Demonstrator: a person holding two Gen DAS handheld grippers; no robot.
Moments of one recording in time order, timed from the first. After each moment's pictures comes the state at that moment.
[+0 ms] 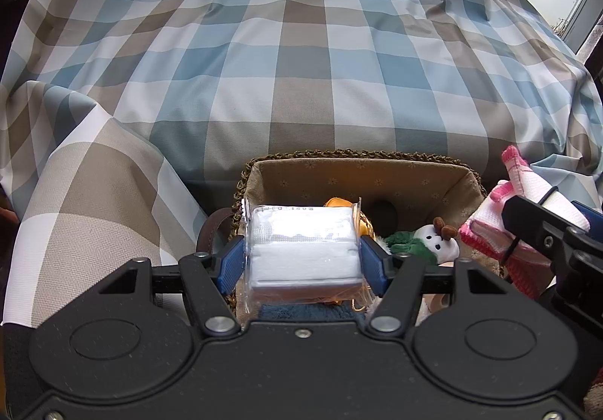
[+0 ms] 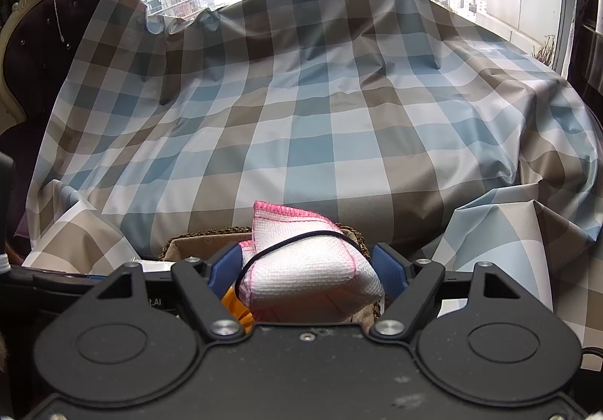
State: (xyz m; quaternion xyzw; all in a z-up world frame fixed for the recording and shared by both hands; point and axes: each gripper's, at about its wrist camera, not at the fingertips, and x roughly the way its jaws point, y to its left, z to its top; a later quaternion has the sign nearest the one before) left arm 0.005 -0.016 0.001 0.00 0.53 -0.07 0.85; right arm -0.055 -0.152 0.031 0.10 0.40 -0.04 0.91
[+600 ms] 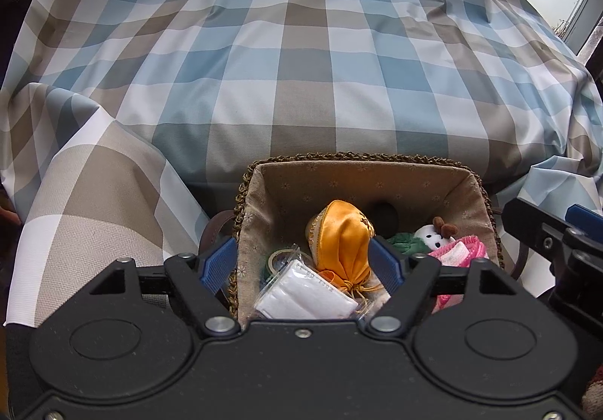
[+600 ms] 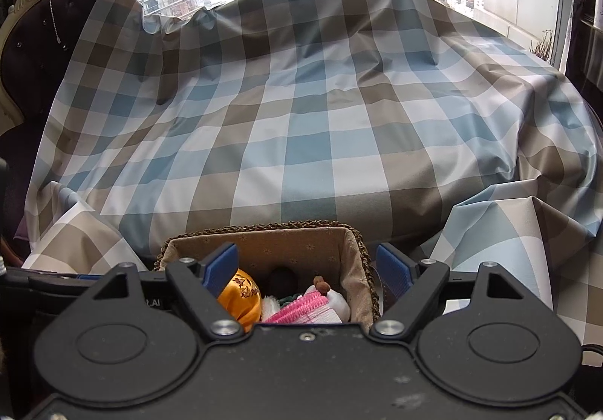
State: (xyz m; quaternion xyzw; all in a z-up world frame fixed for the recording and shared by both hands) left arm 0.004 -0.015 0.003 0.01 0.52 -0.07 0.85; right arm -0.055 -0.156 0.030 0.10 0.41 -0.04 0.91
